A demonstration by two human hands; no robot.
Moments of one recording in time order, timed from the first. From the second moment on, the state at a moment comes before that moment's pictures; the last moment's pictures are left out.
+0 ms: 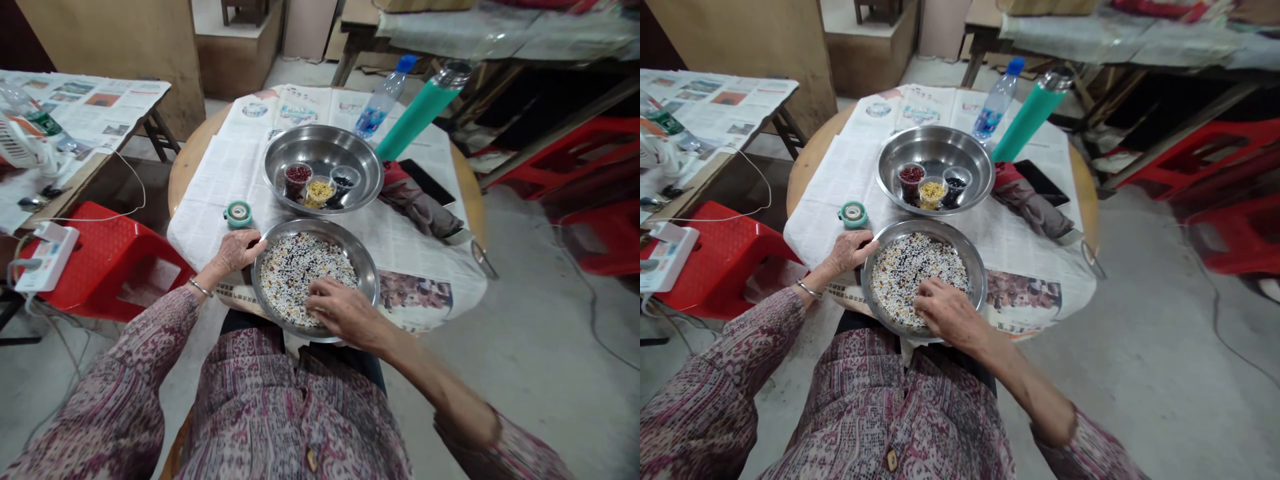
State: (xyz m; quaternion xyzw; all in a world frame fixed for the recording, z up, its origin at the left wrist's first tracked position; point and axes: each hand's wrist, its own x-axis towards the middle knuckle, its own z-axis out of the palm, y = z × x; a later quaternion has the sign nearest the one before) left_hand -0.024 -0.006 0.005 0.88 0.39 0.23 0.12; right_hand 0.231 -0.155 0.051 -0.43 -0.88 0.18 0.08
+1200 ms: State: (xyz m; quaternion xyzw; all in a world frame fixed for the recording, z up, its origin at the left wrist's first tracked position) left_hand -0.030 -0.005 0.011 0.86 0.43 0.22 0.15; right_hand 0.220 -0.137 0.058 -0.49 -0.77 0.05 0.41
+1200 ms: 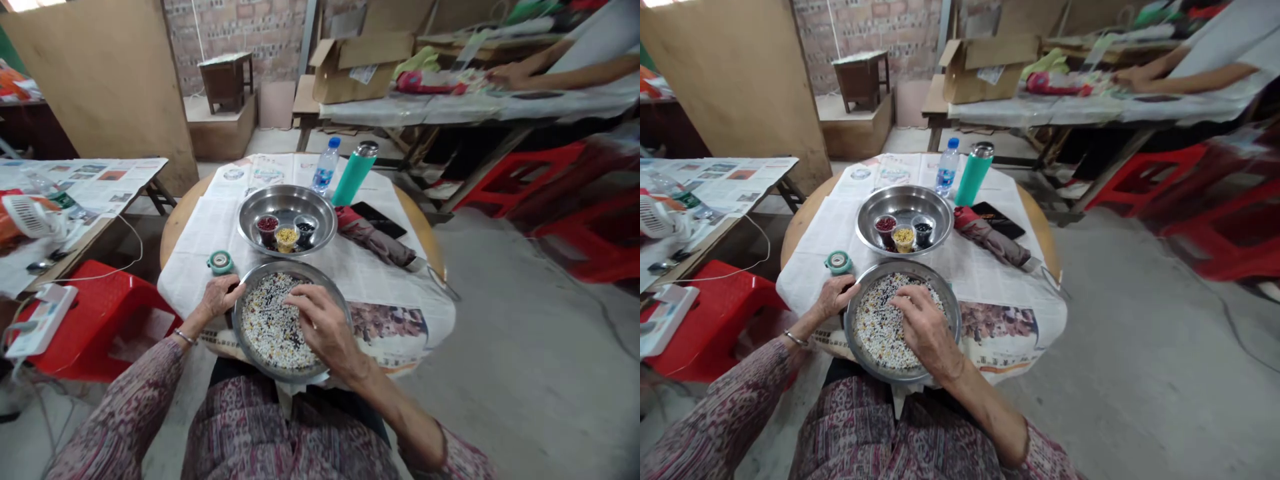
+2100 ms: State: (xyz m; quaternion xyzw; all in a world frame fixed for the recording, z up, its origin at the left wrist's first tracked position) left_hand -0.025 -0.006 0.012 0.87 0.43 0.21 0.14; right_hand 0.186 -0.137 0.026 -0.46 -0.88 0.08 0.12
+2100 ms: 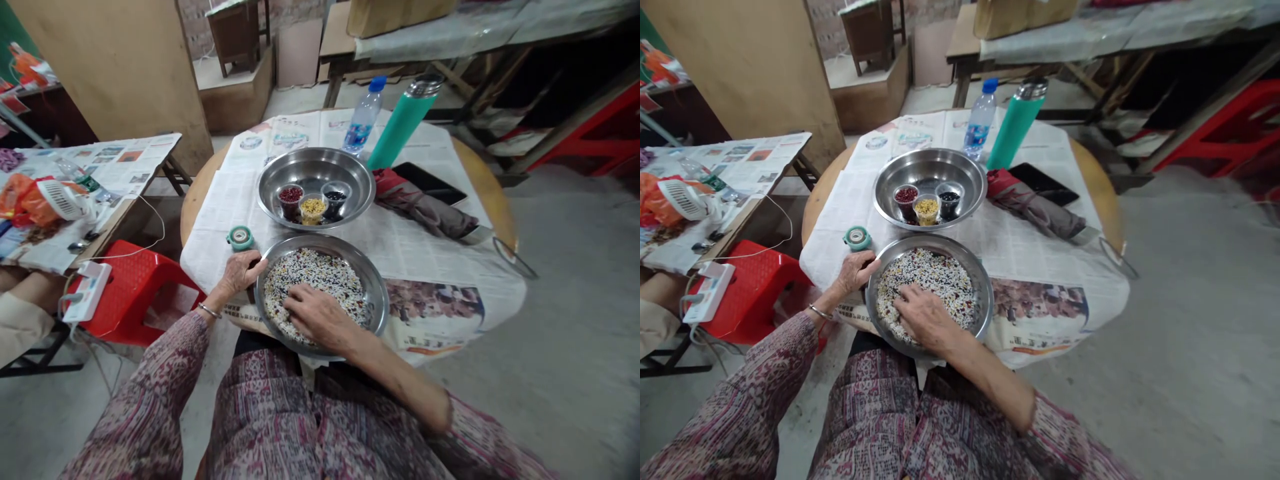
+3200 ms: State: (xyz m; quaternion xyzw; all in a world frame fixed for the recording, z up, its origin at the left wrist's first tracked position) left_hand -0.025 -0.004 0.004 0.87 0.41 0.23 0.14; right_hand 0.206 -0.165 0.045 -0.42 -0.89 0.19 0.07
